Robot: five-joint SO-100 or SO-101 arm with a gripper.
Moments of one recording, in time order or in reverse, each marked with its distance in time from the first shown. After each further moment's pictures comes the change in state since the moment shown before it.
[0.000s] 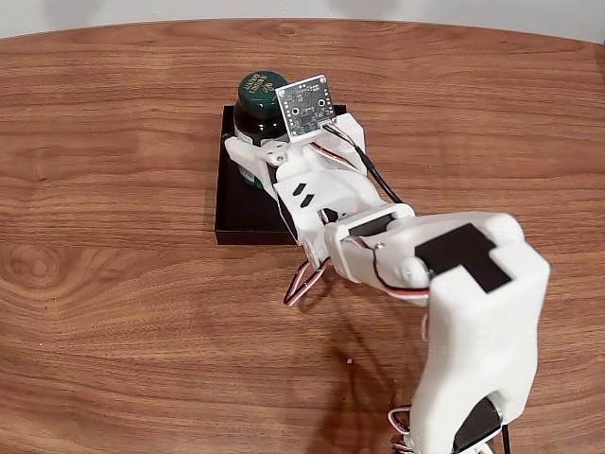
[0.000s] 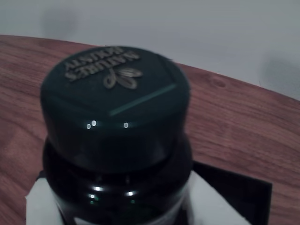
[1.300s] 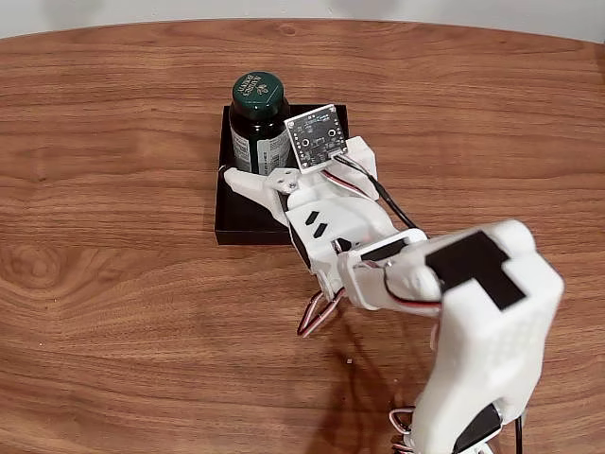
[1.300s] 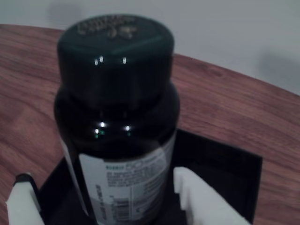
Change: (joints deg) arm 0.0 7.4 14.3 -7.6 2.0
